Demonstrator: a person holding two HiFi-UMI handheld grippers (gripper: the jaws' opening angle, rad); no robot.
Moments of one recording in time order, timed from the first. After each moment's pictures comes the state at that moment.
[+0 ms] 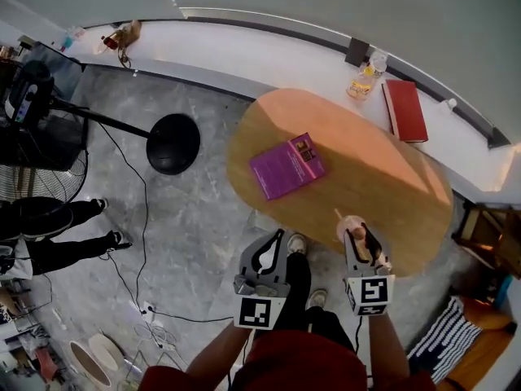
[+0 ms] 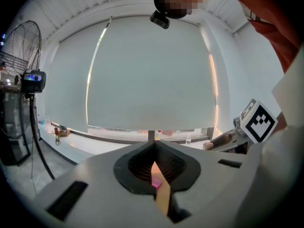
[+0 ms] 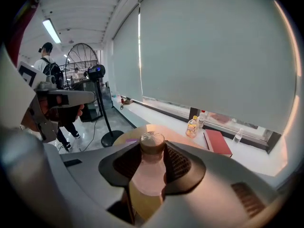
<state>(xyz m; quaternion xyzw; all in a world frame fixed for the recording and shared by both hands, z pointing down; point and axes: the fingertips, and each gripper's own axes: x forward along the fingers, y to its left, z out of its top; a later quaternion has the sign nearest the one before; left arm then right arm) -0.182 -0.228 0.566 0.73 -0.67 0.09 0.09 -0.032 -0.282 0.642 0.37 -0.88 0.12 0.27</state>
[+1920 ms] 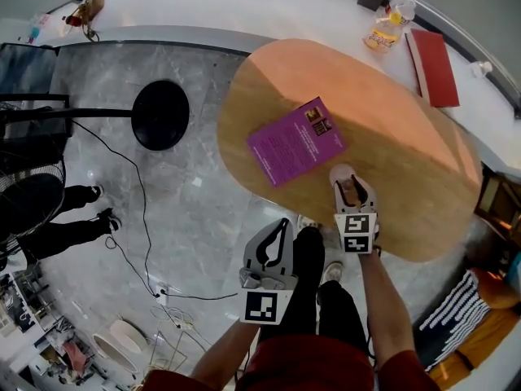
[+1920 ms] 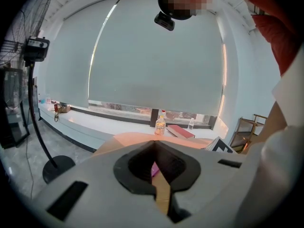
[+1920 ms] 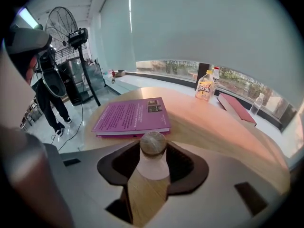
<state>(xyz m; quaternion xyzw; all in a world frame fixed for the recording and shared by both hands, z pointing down) -0.219 -0.254 0.706 0.71 -0.67 0.10 0.21 -0.099 -0.332 0.902 0.36 -0.83 0.19 0.39</state>
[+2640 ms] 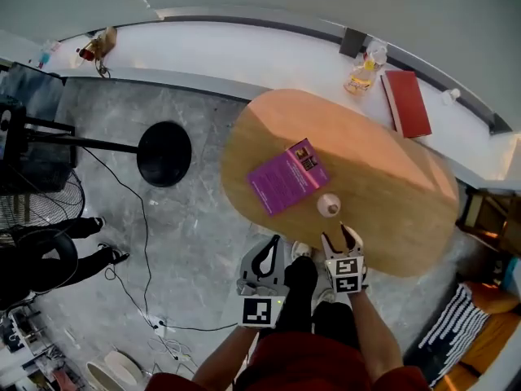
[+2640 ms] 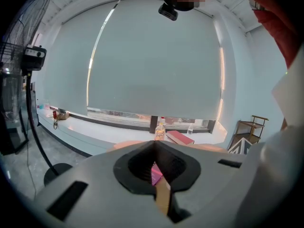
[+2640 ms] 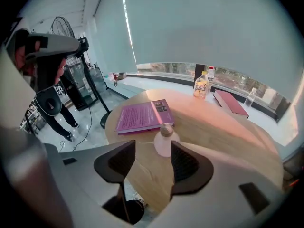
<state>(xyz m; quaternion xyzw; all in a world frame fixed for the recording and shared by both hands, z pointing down) -0.229 -0.256 0.653 0.72 -0.67 0.08 0.18 -0.078 -0.268 0.840 0.36 -0.82 0.23 0.38</state>
